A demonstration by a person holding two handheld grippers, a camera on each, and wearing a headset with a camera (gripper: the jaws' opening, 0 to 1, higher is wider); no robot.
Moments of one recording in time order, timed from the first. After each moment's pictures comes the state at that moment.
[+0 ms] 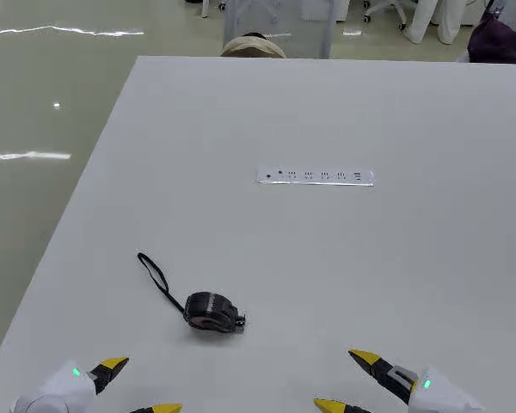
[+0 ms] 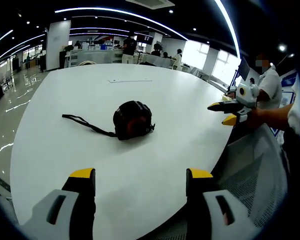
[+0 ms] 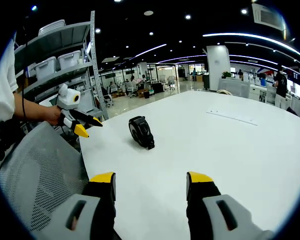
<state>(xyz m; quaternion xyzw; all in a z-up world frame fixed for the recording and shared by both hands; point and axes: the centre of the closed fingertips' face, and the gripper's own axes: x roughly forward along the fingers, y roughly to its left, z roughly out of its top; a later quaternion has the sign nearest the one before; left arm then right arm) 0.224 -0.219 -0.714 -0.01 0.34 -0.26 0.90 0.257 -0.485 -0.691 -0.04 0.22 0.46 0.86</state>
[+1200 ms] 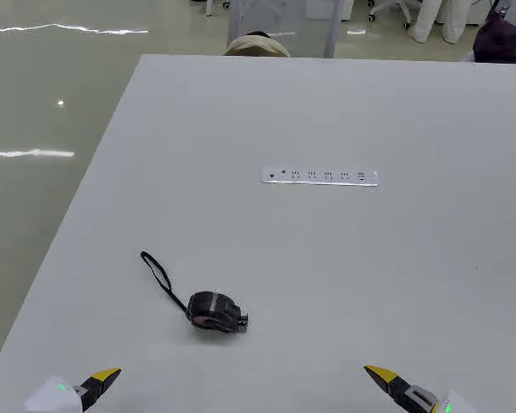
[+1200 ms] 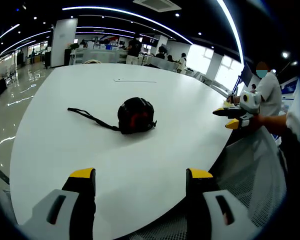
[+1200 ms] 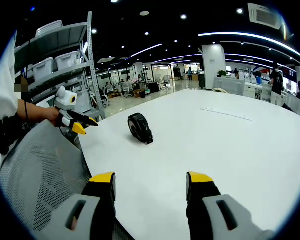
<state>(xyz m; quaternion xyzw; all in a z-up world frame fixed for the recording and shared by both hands) 0.210 -0.210 -0.717 -0.03 0.34 -0.25 0.91 0.242 -0.501 -0.693 -0.04 0.23 0.44 0.87</state>
